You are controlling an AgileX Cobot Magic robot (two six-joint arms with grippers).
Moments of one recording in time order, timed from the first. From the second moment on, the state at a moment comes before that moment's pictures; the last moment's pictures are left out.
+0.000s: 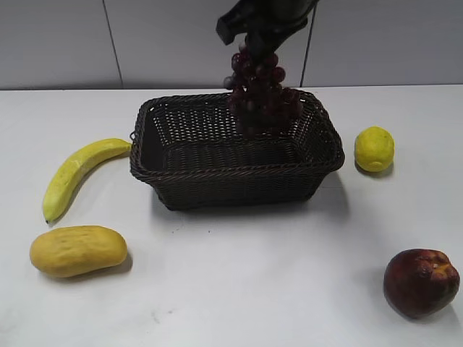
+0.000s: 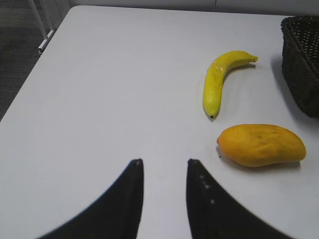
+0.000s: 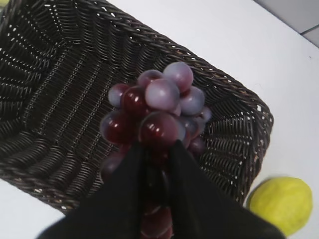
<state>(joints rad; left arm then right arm) -0.02 0.00 -0.48 -0.02 1.08 0.06 0.64 2.02 -1.94 -0.07 1.01 0.00</state>
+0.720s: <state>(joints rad) -0.02 0.00 -0.48 -0.02 1.08 0.06 0.64 2.20 -1.96 -0.04 0.99 0.03</state>
